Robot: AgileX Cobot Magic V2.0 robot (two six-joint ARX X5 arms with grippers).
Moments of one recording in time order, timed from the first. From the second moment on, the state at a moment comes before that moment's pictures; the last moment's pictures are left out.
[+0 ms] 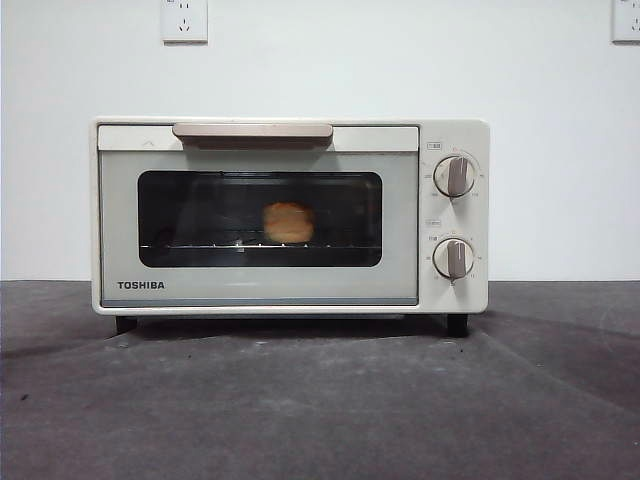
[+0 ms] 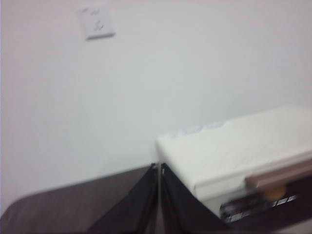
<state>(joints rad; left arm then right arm) -0.01 0.21 0.50 -0.14 0.20 0.14 0.83 0.70 0.84 -0.63 -0.05 0.17</state>
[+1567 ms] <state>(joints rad) 0.01 0.01 0.03 -0.17 0.16 0.14 0.83 0.70 0.84 -0.63 -0.05 0.17</state>
